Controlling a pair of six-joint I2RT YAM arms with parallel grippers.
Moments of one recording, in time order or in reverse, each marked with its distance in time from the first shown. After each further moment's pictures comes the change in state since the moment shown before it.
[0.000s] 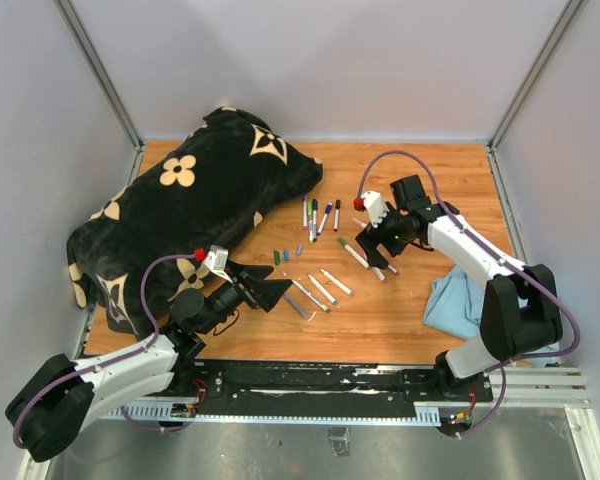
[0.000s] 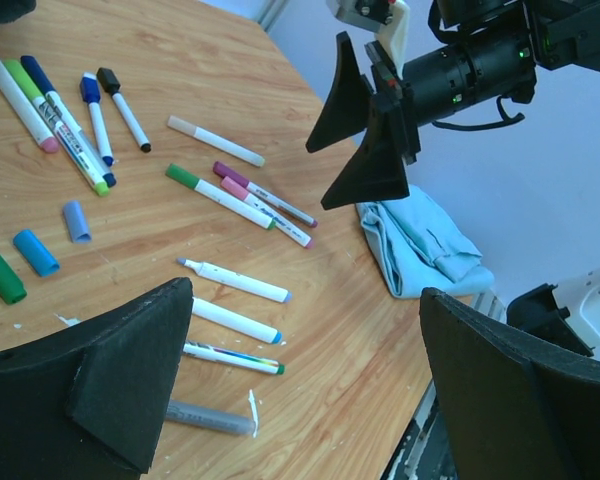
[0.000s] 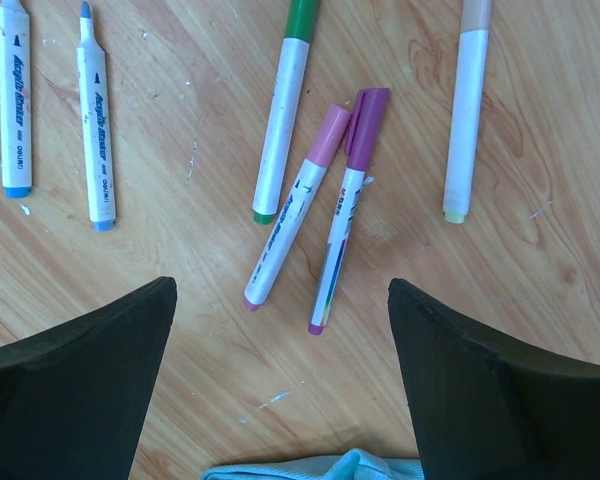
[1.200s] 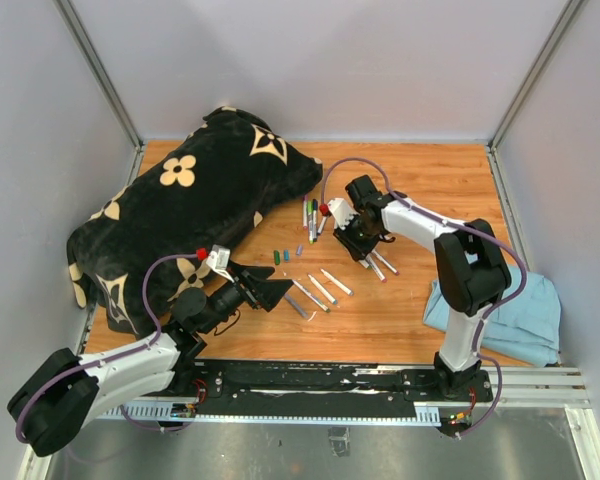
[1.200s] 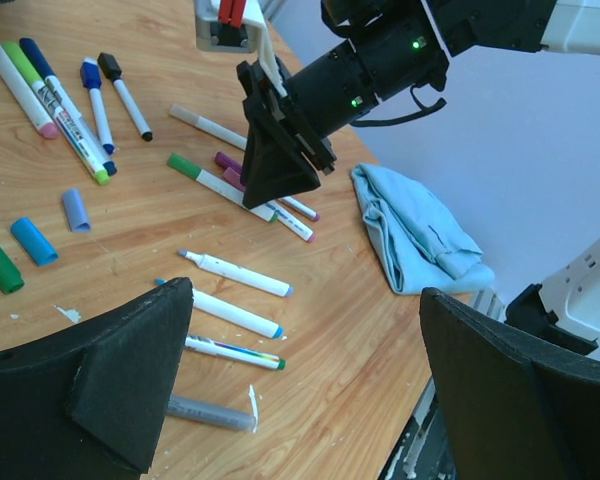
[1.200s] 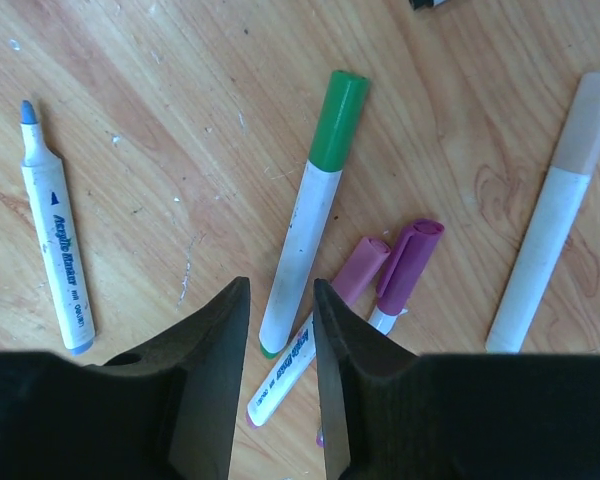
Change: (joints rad) left arm 0.000 0.047 0.000 0.025 0.000 -0.017; right arm 0.158 0.359 0.215 -0.015 0.140 0.071
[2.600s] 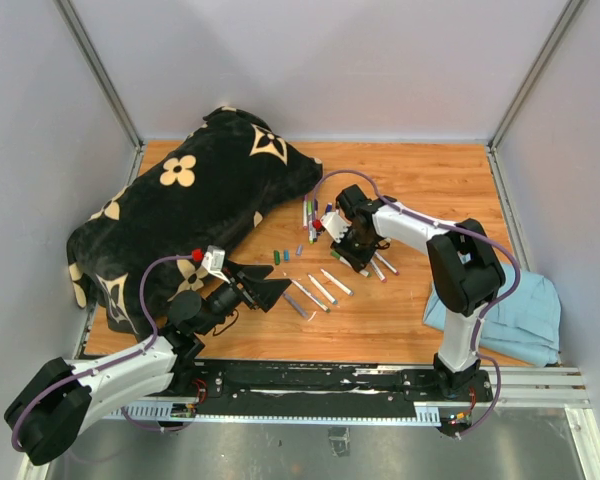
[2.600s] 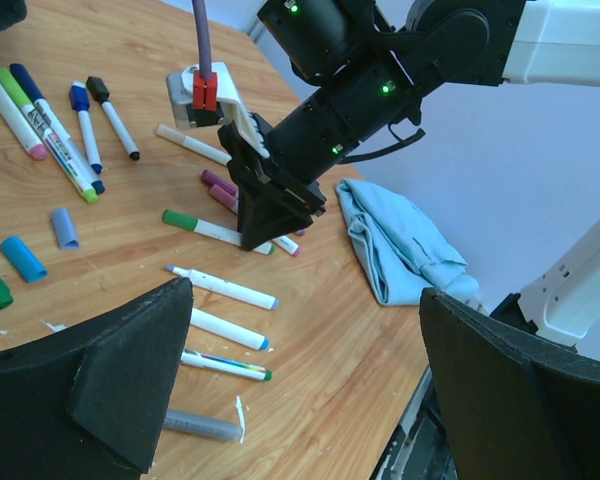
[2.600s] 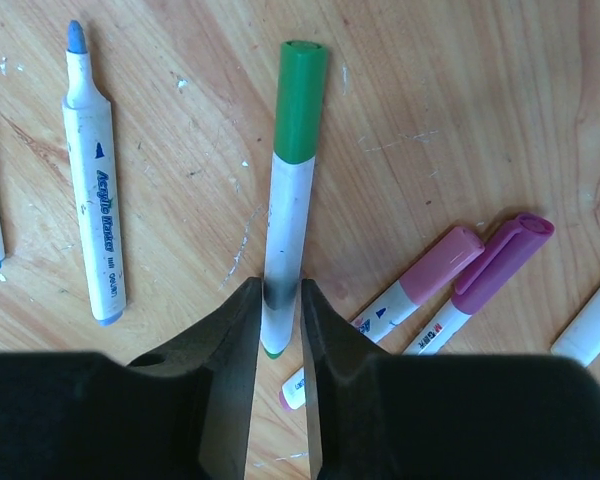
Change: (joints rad) left arm 0.000 -0.073 -0.008 -0.015 -0.002 -0.009; right arm 0.060 0.030 -0.007 -0.093 0.031 -0.044
